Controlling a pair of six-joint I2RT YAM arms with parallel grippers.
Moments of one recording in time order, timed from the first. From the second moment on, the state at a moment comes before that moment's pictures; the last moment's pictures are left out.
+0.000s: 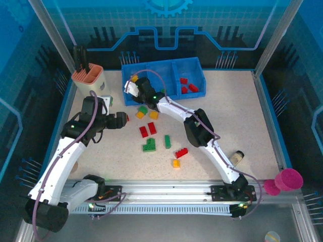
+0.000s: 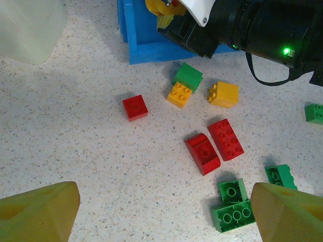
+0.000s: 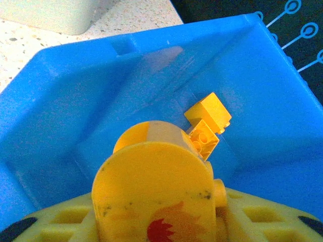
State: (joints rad) left arm -0.20 0.98 1.03 -0.83 0.01 -0.25; right arm 0.73 2.59 2.28 -0.21 0.16 -0.60
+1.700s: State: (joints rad) left arm -0.20 1.26 1.13 -0.73 0.13 -0.26; right arm 0.49 1.48 1.15 -0.70 0.27 0.70
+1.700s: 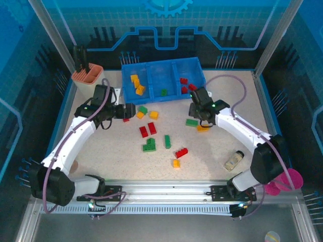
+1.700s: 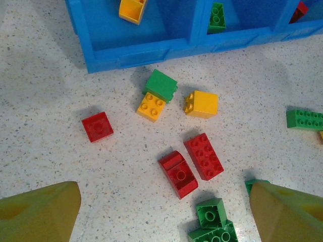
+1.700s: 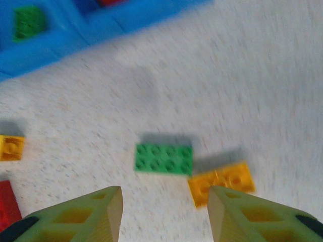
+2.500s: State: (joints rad) left arm -0.20 1.32 1.15 -0.70 0.15 -0.25; right arm 0.28 1.52 0.82 -0.44 -0.01 1.39
